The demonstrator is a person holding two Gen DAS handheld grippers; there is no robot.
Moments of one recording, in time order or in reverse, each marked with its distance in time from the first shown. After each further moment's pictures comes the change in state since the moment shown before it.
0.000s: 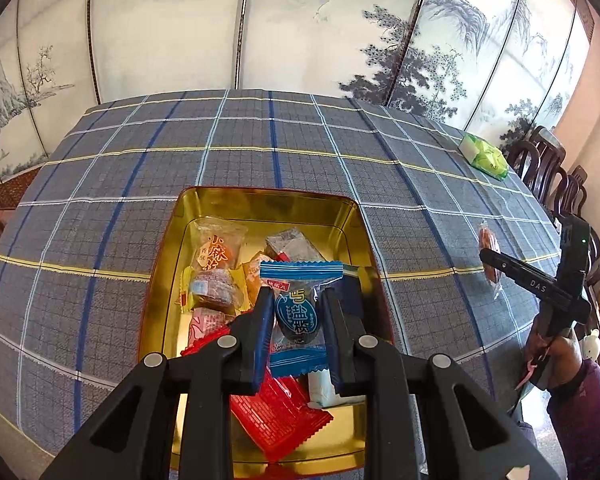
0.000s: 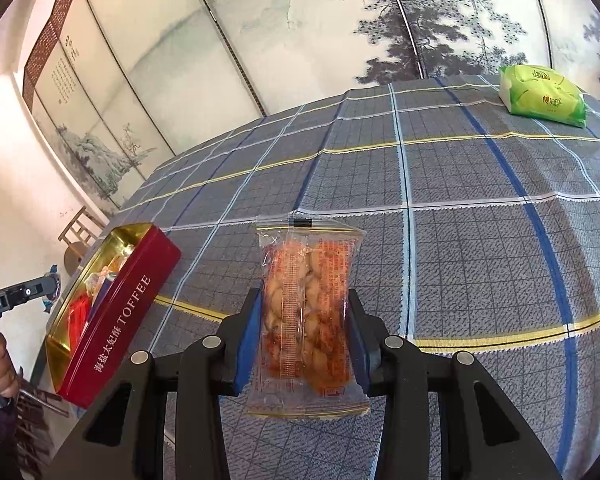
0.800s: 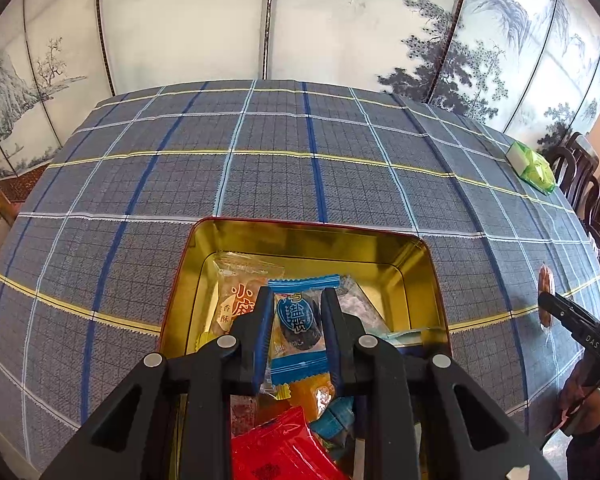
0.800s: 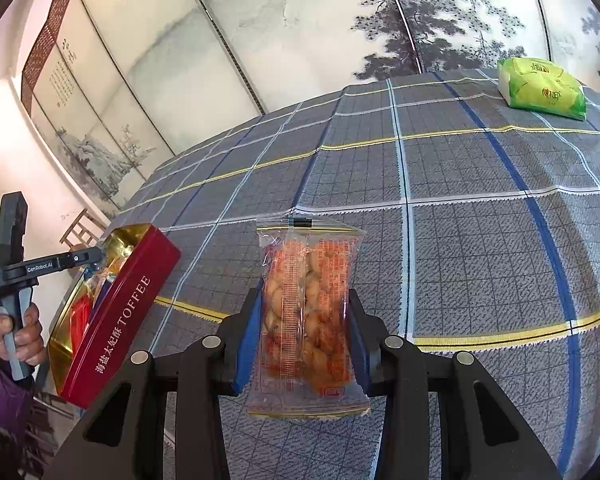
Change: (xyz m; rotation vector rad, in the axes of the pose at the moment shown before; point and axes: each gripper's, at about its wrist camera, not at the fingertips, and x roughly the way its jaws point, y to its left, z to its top) left arm 0.057 0.020 0.040 -0.028 0.038 0.103; right arm 0.002 -0.003 -0.001 0.012 0.007 0.009
